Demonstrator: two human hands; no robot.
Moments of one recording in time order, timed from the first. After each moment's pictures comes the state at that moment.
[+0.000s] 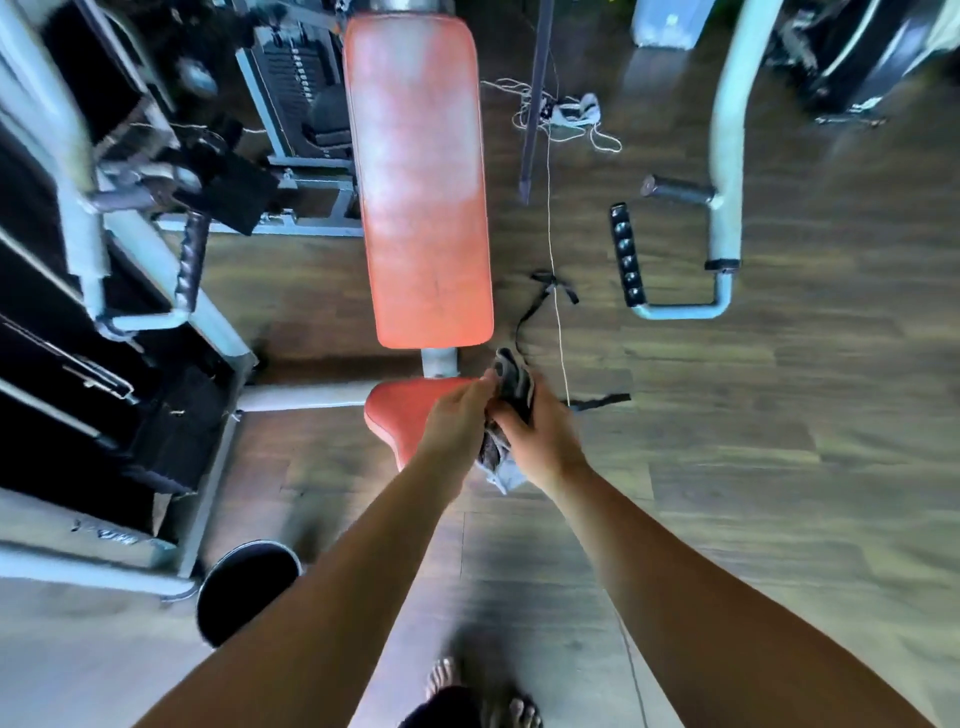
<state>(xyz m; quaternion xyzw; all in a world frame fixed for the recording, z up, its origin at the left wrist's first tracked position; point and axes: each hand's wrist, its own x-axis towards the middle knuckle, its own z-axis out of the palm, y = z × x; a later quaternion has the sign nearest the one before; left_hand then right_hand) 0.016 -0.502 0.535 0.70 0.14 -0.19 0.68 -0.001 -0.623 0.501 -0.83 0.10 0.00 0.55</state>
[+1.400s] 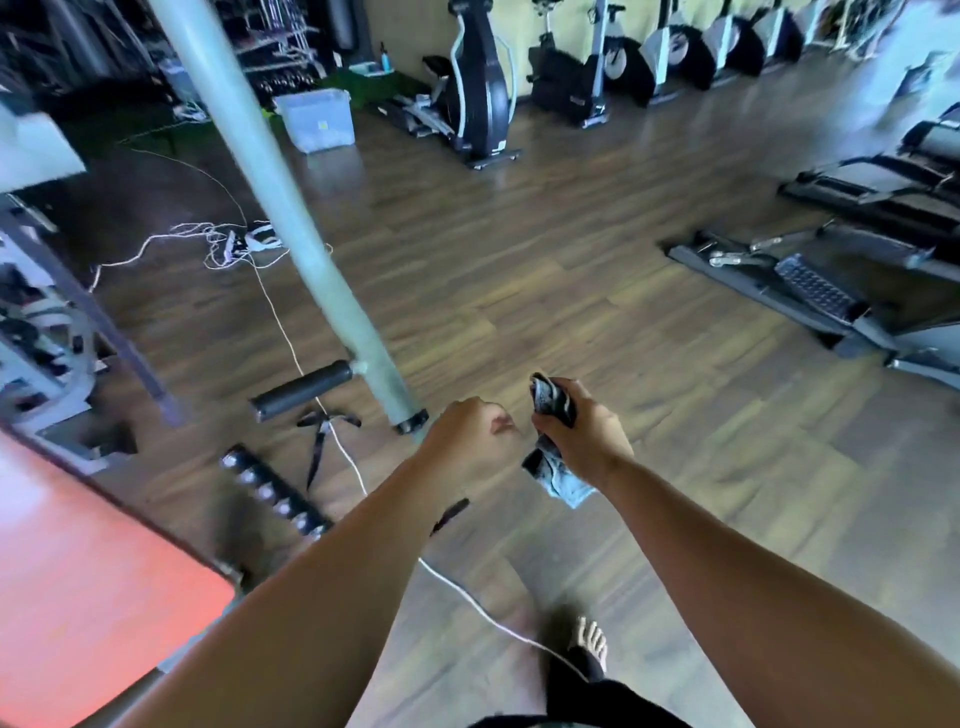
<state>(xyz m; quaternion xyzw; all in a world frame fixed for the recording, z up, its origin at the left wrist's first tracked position) 0.198 -0.958 0.537 0.84 -0.45 -0.21 0.23 0.054 -1.074 0.535 -0.80 0.38 -0.17 0.43</state>
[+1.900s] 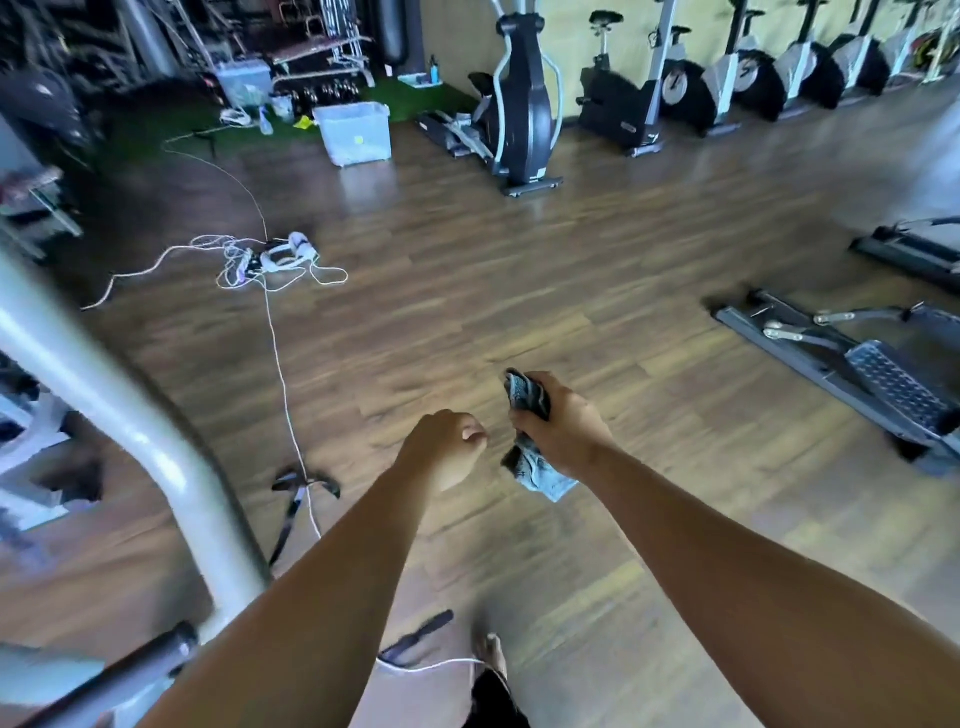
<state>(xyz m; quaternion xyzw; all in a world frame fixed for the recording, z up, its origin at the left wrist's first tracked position) 0.399 -1.210 0.541 0.88 -0.36 -0.21 0.22 0.271 -1.350 0.575 -0.86 0.29 -0.10 0.41</state>
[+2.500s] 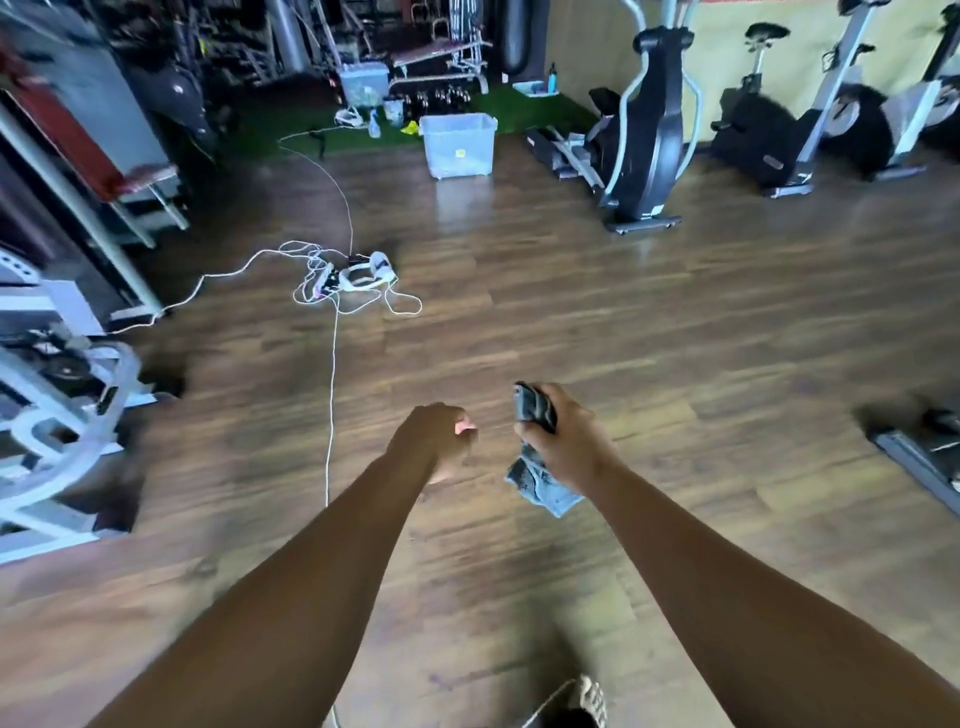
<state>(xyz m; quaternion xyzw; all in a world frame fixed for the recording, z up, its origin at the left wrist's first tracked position) 0.766 -1.364 0.547 0.94 -0.26 -0.15 0.17 0.648 -1.535 0.565 -0.88 0.19 -0.08 0.43</state>
